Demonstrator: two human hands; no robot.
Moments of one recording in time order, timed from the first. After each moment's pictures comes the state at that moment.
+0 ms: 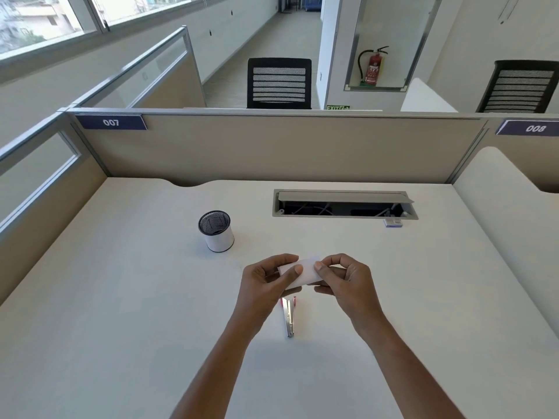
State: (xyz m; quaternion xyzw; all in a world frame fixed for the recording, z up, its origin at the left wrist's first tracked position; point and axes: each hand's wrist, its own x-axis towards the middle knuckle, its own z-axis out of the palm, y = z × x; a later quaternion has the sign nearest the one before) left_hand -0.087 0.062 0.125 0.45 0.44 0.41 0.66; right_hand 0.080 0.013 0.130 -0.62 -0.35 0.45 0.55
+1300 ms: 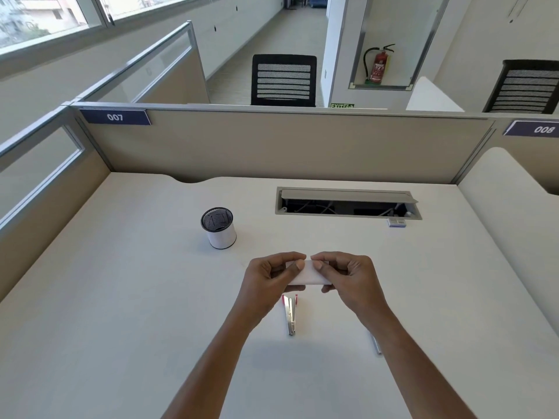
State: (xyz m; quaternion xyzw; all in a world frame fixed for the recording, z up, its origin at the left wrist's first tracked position) left_hand -0.089 0.068 0.126 0.50 0.42 0.38 0.65; right_hand 0.090 0.024 0.124 -0.61 -0.44 0.40 0.53
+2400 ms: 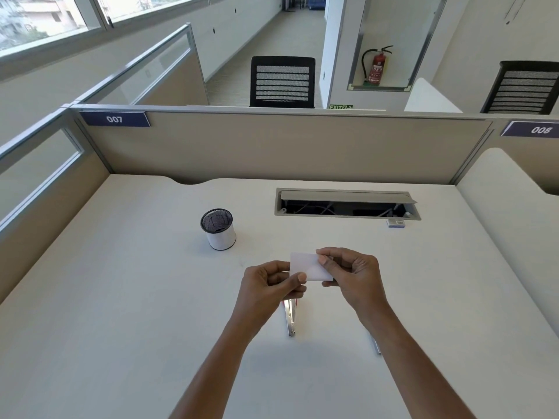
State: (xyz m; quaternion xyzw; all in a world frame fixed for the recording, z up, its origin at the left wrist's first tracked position) left_hand -0.094 0.057 0.129 0.47 0.44 0.38 0.67; right_hand 0.086 0.022 0.135 -0.60 -0.39 0.40 0.57
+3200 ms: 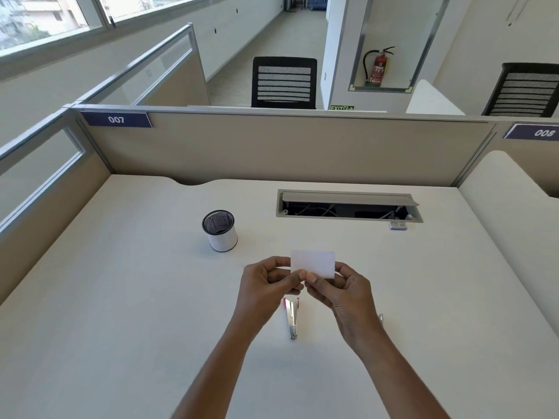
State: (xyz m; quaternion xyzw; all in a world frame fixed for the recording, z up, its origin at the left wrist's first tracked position) left_hand -0.094 0.064 0.133 0.49 0.45 0.40 0.63; right_hand 0.057 0.008 0.134 -0.54 -0.24 0.53 0.61
